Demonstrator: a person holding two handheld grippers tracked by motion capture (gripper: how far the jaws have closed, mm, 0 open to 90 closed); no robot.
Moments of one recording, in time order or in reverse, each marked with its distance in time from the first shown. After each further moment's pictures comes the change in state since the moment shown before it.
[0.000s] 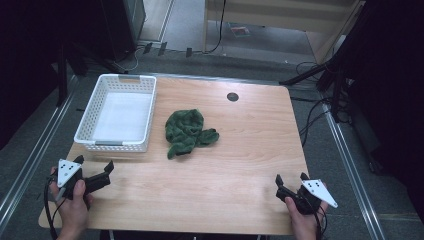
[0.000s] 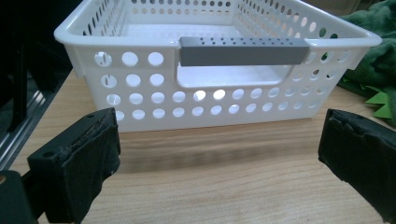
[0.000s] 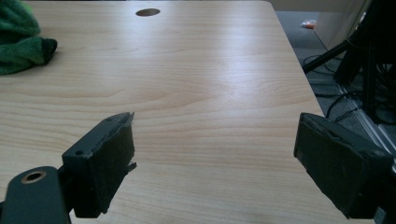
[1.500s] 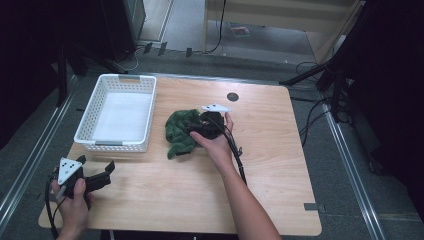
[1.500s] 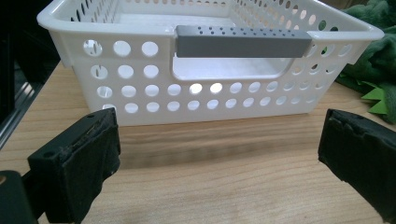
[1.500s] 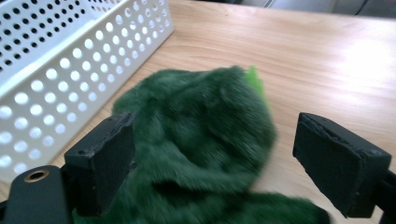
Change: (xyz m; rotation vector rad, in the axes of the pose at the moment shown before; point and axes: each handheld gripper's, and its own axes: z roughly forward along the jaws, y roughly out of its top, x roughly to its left) left arm 0.001 0.000 0.003 0.024 -0.033 -0.006; right arm 0.225 0.123 0.198 0.221 0.431 -0.067
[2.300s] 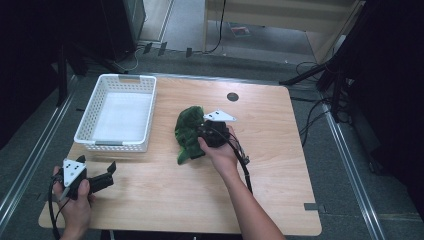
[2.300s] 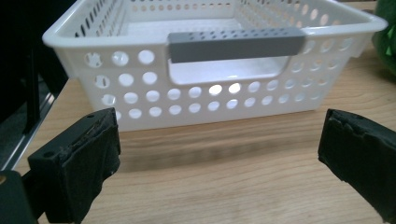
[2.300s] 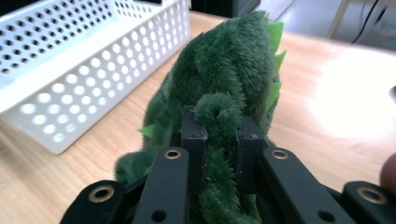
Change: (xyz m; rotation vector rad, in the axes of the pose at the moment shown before) left arm -0.015 0.002 -0.004 -0.012 0.037 0.058; right arm 0.015 -0.009 -0.055 -0.077 -0.004 -0.127
